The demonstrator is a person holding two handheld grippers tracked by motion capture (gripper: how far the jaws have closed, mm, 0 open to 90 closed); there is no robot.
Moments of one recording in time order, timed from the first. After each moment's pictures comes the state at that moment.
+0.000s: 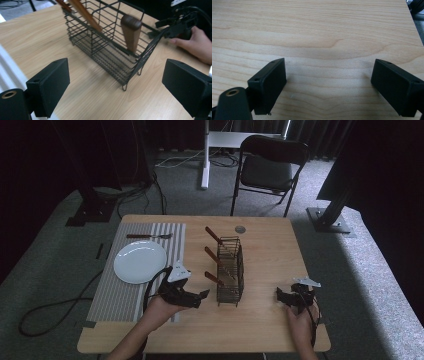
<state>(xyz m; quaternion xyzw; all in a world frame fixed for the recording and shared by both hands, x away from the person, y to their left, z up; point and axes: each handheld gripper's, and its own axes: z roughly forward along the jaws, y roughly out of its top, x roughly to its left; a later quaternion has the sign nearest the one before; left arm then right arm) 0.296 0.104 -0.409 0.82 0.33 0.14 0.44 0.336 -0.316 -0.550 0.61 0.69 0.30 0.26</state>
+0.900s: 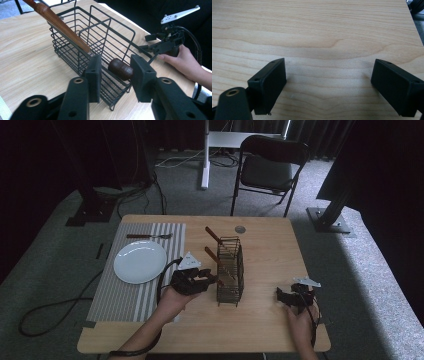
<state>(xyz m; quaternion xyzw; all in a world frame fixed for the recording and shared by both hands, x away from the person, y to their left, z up) 0.316 0.079 -0.403 0.81 0.34 0.10 0.47 0.336 -0.316 -0.550 0.61 0.69 0.30 0.26</state>
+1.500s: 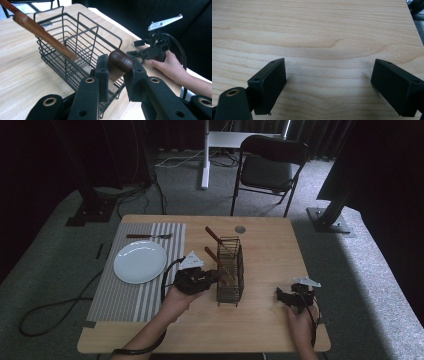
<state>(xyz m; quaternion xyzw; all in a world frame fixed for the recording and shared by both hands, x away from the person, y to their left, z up) 0.317 0.073 -0.396 0.80 0.32 0.07 0.50 0.336 -0.316 -0.550 0.61 0.69 0.30 0.26</state>
